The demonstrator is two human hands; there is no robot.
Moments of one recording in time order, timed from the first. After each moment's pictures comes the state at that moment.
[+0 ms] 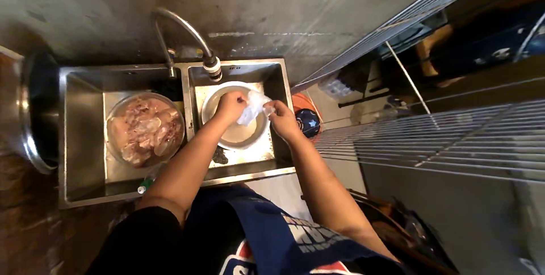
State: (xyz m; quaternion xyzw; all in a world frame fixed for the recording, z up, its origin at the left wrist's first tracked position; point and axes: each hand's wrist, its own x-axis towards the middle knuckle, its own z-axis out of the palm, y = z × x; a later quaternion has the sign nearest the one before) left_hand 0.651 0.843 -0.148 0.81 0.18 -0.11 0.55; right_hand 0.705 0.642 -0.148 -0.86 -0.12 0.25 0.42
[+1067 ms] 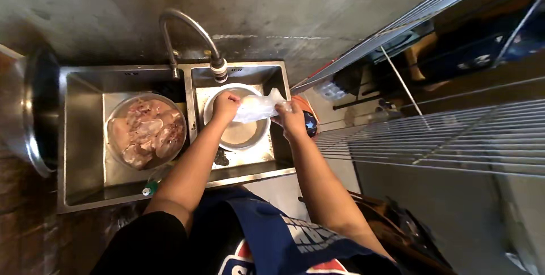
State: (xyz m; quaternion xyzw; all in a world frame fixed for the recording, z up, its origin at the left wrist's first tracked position) left_hand 0.638 0.856 -0.171 0.72 0.29 -0.07 0.63; right_hand 0.703 0.647 -0.161 -0.78 0.10 0.18 0.59
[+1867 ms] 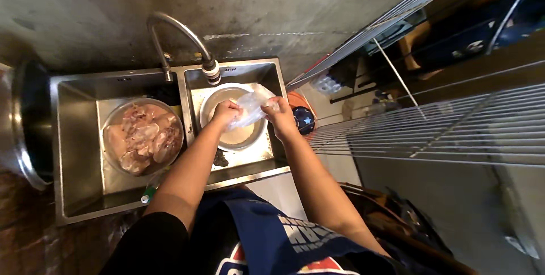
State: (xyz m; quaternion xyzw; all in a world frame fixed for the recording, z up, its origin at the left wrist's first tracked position) left_hand 0.645 0.841 -0.203 0.66 0.28 -0.16 0.68; right_hand 0.695 0.654 -0.165 -0.78 0.00 0.21 0.59
